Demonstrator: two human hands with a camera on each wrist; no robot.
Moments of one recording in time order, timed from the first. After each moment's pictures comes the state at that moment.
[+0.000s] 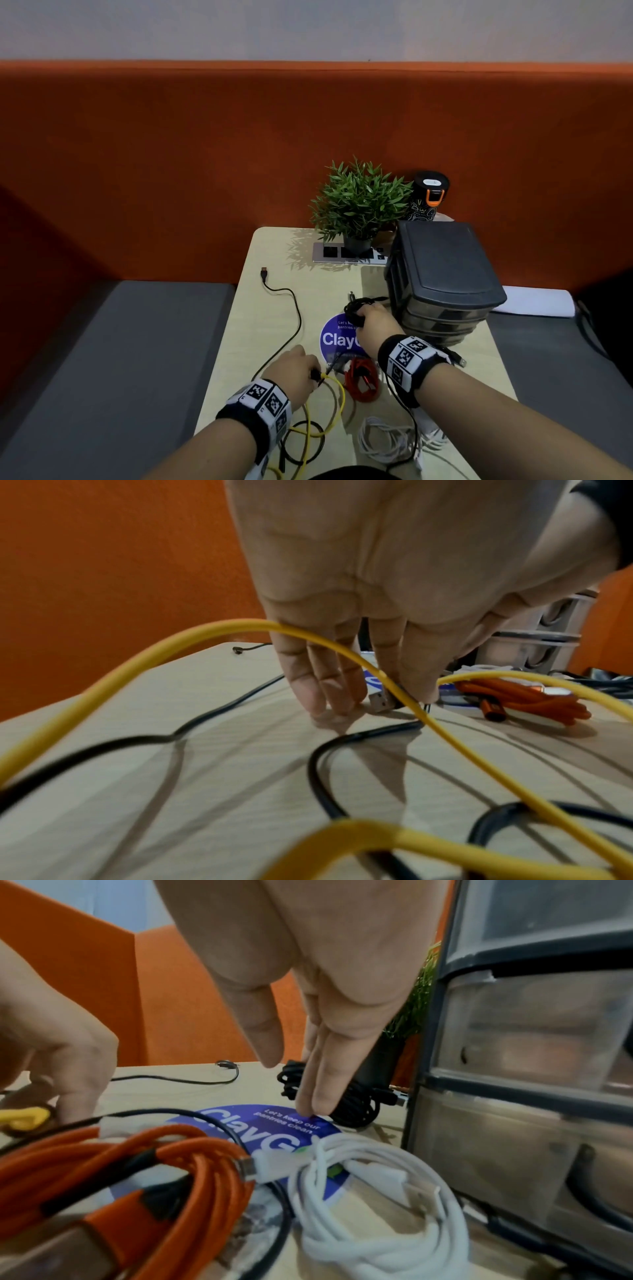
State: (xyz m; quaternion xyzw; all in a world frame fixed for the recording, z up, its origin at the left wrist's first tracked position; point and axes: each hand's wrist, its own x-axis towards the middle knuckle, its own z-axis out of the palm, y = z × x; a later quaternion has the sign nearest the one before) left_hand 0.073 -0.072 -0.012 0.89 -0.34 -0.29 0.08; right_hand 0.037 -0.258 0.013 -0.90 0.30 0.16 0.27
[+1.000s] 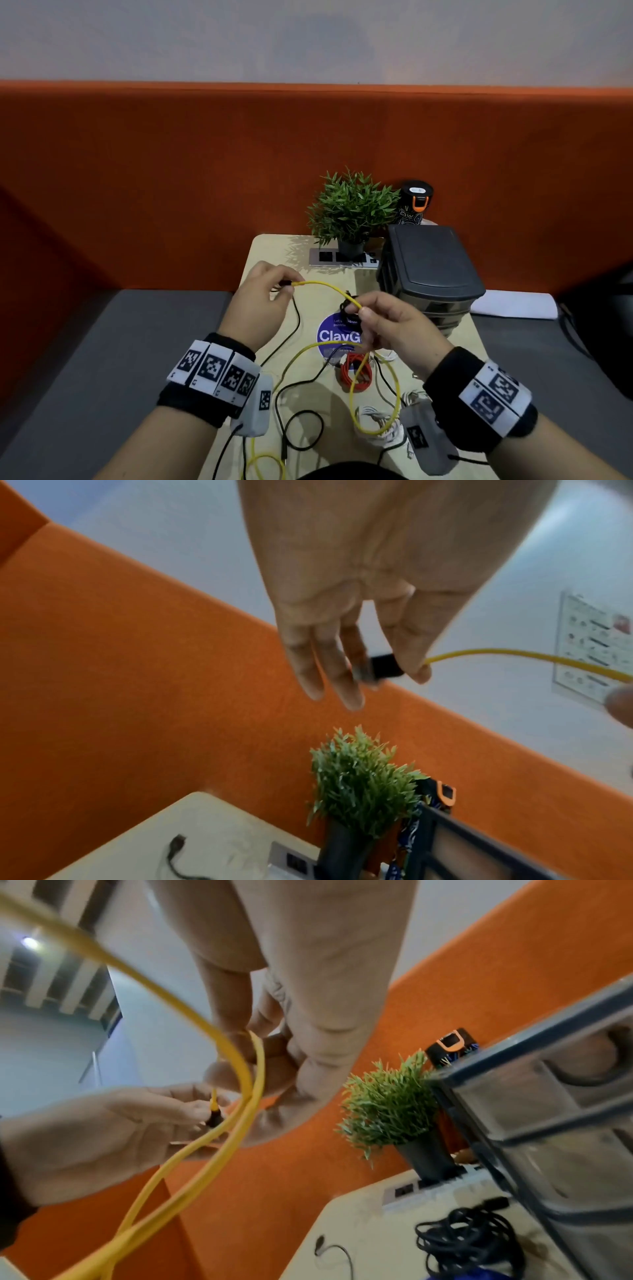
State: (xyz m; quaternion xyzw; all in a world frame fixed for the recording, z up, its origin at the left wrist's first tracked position) left_hand 0.089 -0.049 0.127 0.84 -0.31 -0.05 0.45; right_hand -0.052 -0.224 0.128 -0.72 0.14 -0.02 0.68
